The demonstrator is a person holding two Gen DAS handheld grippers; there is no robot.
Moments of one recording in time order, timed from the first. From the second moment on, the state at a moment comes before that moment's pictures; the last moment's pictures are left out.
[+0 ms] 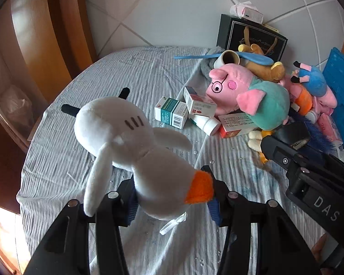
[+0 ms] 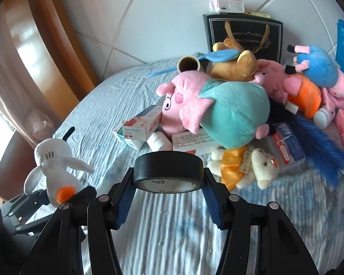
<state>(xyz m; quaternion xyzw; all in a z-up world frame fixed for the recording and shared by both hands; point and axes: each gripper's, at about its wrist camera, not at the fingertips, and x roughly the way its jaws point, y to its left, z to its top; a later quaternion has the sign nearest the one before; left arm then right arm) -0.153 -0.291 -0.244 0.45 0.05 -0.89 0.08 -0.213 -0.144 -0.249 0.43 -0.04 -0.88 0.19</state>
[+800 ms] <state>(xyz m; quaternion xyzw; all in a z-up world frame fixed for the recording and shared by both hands) -0.051 -0.086 -0.101 0.34 0.02 -0.94 0.07 -0.081 0.051 -0.091 0.33 -0.01 -0.93 0.17</state>
